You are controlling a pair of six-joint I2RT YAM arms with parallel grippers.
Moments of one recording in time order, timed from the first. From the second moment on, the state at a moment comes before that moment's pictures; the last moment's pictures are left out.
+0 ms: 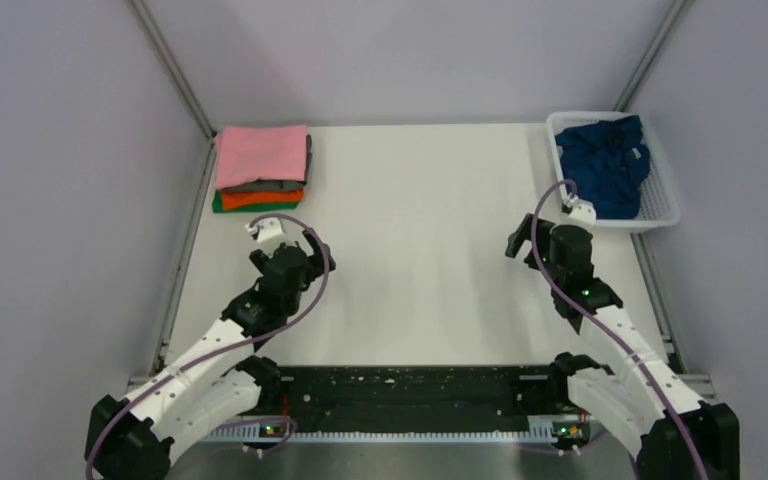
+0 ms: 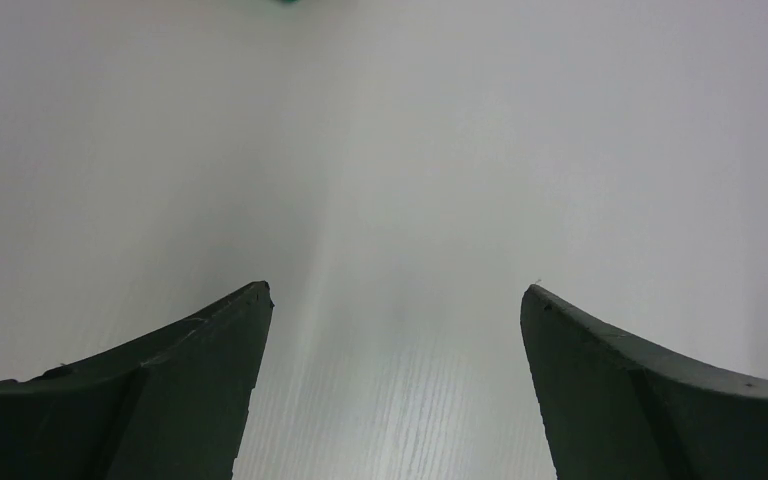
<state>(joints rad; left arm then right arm) -0.57 0.80 0.49 -0.18 -0.56 -0.67 0.23 0.83 0.46 -0.12 0.23 0.44</state>
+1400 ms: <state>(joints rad) -0.57 1.00 0.51 -0.18 -0.59 -0.67 -0.21 2.49 2.05 -0.10 0.09 0.45</state>
